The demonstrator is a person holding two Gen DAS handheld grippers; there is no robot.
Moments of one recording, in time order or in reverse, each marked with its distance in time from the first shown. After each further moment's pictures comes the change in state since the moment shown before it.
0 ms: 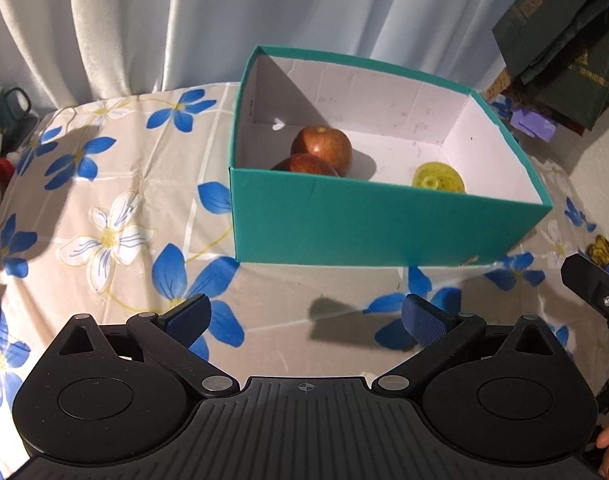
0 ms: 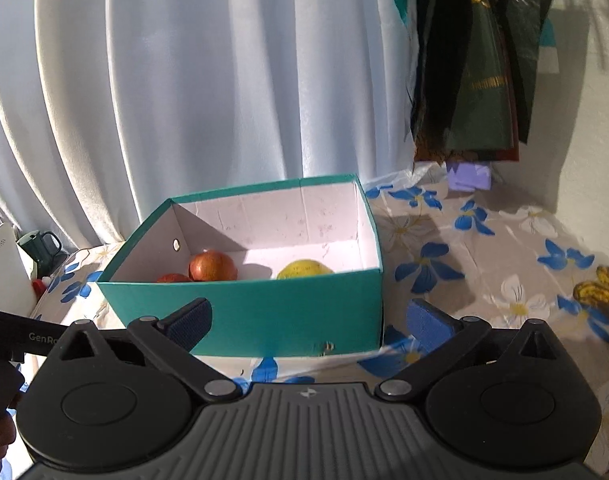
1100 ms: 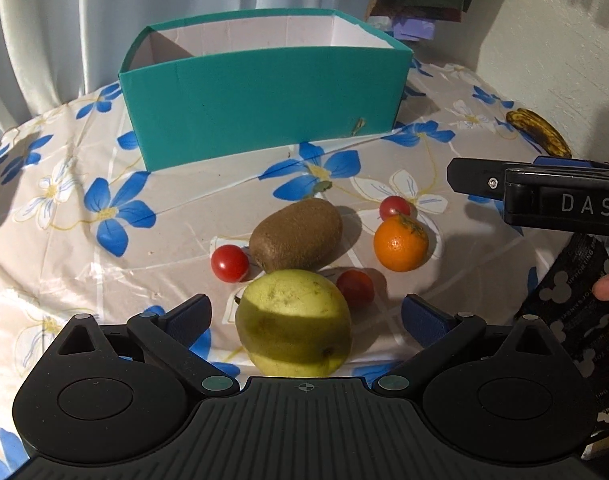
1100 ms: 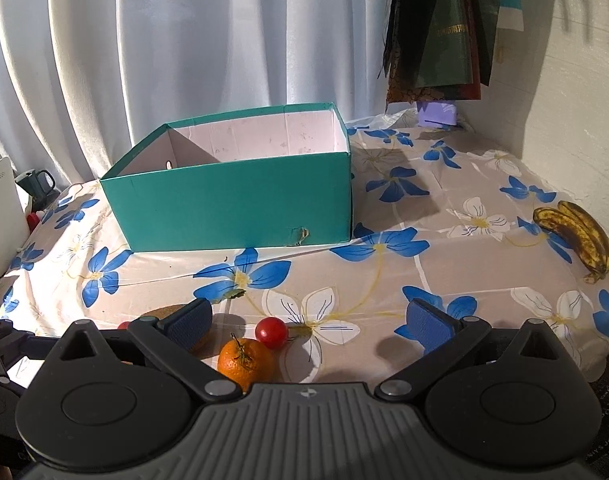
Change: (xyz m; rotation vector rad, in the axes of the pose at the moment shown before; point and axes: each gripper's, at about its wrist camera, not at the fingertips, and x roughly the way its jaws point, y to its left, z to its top) left arm -0.028 -0.048 -0.126 0.263 -0.020 -0.107; right arm -0.047 -0.001 -0.071 -0.052 0.102 -0.071
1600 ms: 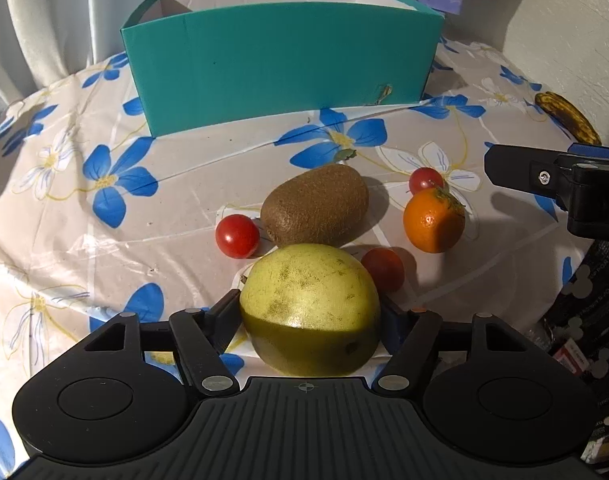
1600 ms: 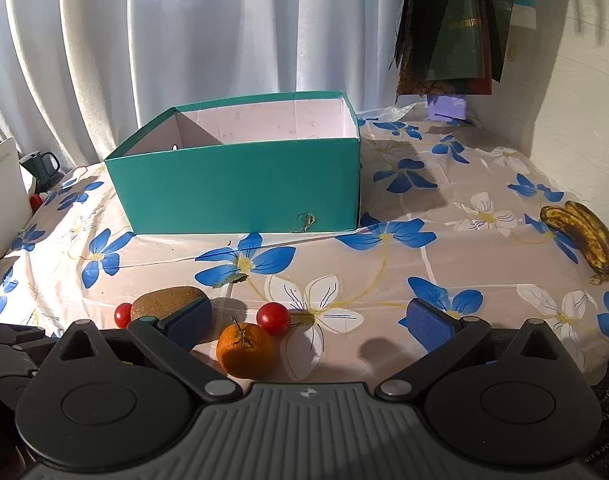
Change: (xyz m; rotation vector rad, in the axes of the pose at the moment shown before) left arm 0.028 0.004 -0.006 -0.025 0.058 0.048; right arm 0.005 0.004 -0.006 -0.040 0.026 0.018
